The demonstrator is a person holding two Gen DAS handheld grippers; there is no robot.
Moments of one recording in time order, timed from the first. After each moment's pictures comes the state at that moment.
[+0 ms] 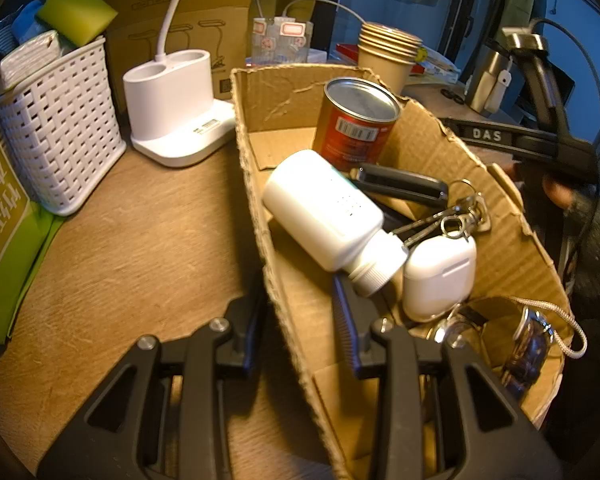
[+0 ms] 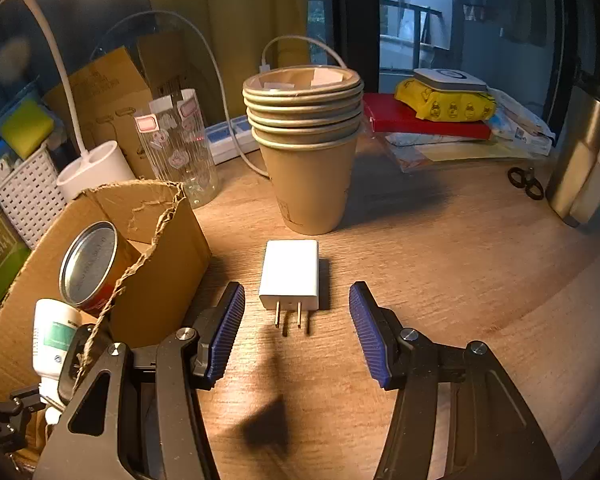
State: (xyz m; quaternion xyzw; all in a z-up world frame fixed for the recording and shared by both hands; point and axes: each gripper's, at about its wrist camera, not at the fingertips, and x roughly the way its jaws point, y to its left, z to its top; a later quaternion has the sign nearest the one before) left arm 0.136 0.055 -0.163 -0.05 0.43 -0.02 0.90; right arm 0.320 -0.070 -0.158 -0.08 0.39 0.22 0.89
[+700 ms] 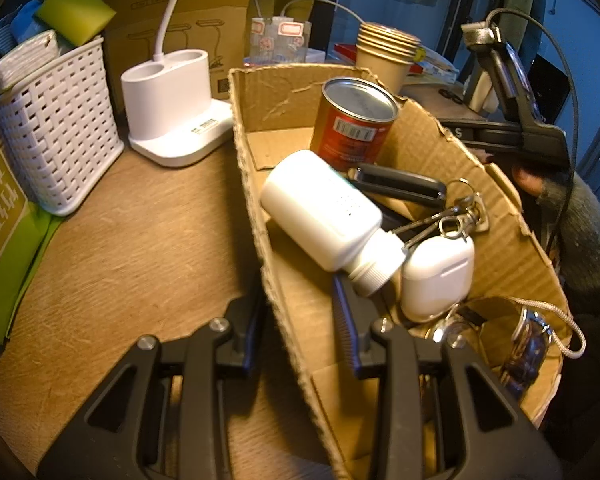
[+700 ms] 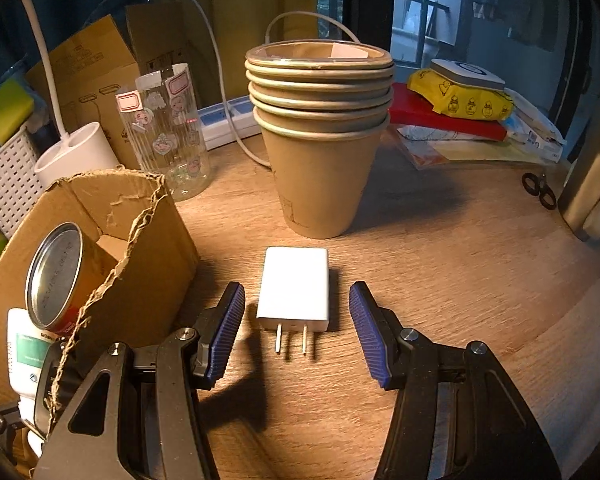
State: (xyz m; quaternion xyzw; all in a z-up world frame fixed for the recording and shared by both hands) left arm 0.136 0.055 -0.163 -0.05 0.43 -0.02 0.90; right arm 0.338 -0.054 -0.171 -0.10 0.41 0.20 0.88
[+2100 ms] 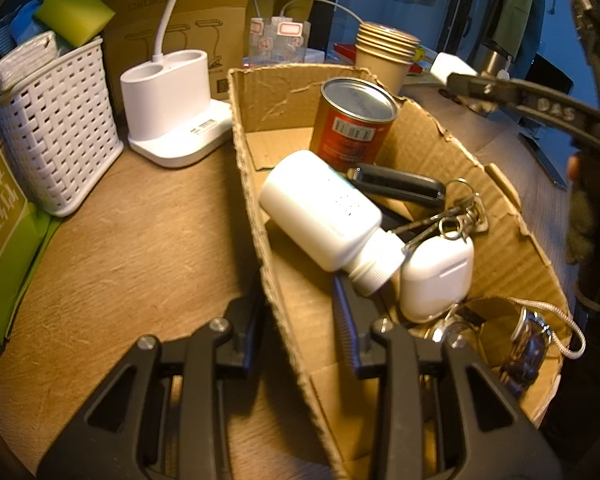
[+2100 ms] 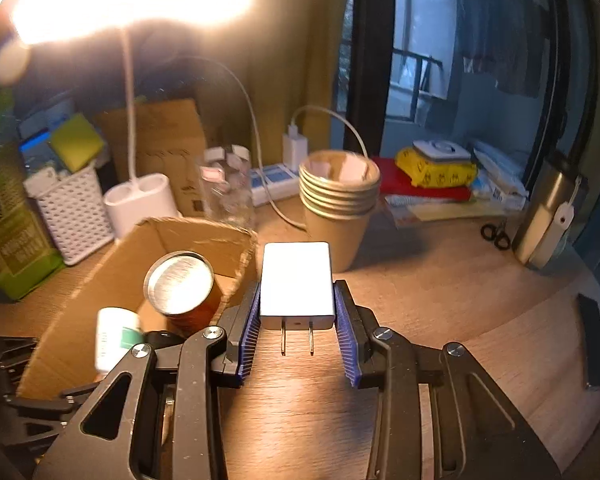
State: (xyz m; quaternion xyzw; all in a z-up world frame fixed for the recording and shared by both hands) left arm 0.136 0.056 -0.163 -0.05 0.43 -0.02 0.90; right arm 0.249 -0.055 -0.092 -0.11 0.31 0.21 0.92
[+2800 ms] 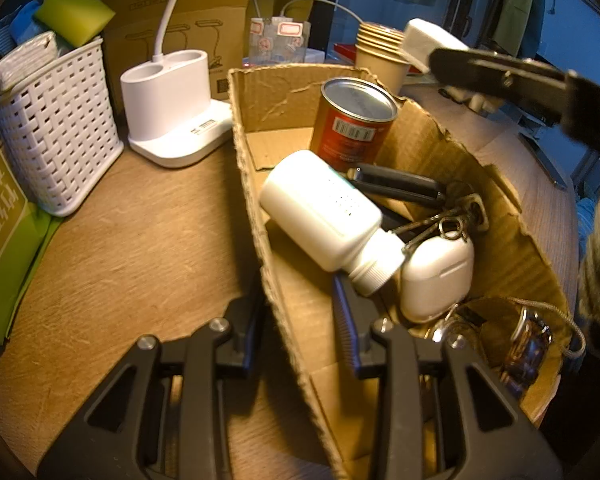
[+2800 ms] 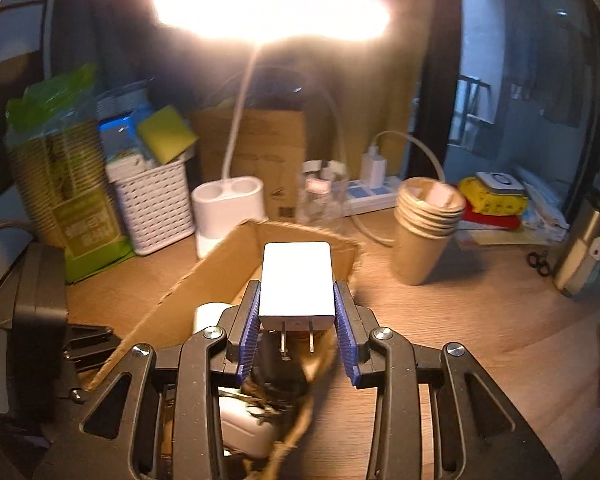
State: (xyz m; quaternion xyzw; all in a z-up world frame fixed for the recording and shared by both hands) left arm 0.136 0.056 -0.163 -0.05 0.43 -0.02 0.90; right arm 0.206 -0.004 -0.090 -0.13 0.30 0.31 0.89
